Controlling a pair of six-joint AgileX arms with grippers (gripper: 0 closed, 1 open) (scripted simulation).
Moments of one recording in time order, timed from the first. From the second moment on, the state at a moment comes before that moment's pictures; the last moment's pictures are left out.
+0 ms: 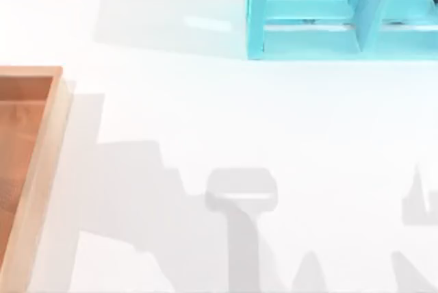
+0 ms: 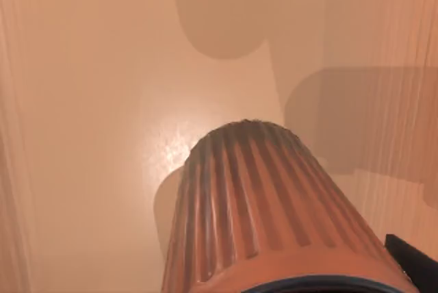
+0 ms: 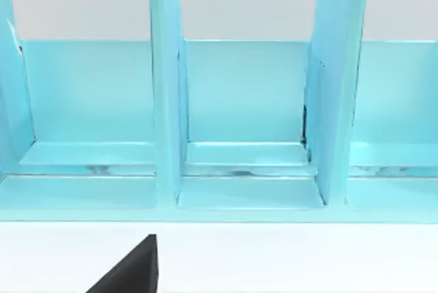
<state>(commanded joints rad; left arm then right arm) 0.26 1.78 1.41 -1.21 0.07 0.28 0.00 0.00 0.00 0.00 0.00 0.00</state>
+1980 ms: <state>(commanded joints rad) 0.25 1.81 1.80 -1.56 0.07 0.28 0.00 0.00 0.00 0.00 0.00 0.00</state>
